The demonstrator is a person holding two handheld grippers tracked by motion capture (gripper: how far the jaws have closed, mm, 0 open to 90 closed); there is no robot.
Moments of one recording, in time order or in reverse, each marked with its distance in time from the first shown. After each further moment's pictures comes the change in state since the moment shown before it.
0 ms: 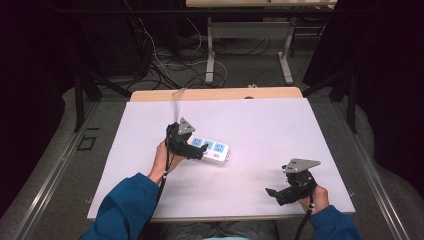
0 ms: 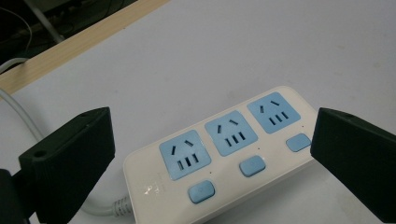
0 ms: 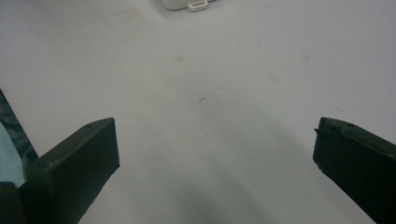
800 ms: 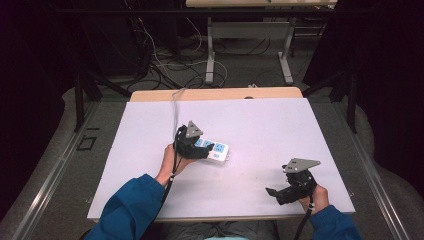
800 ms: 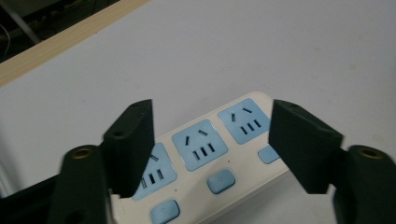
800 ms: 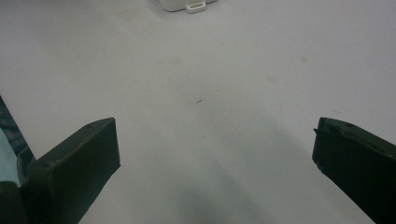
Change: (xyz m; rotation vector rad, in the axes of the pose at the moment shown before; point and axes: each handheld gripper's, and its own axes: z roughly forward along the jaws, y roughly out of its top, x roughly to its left) left arm -0.018 -0.001 0.017 -0.015 -0.066 0.012; right arm 0.000 0.000 0.001 -0.012 -0.010 -0.006
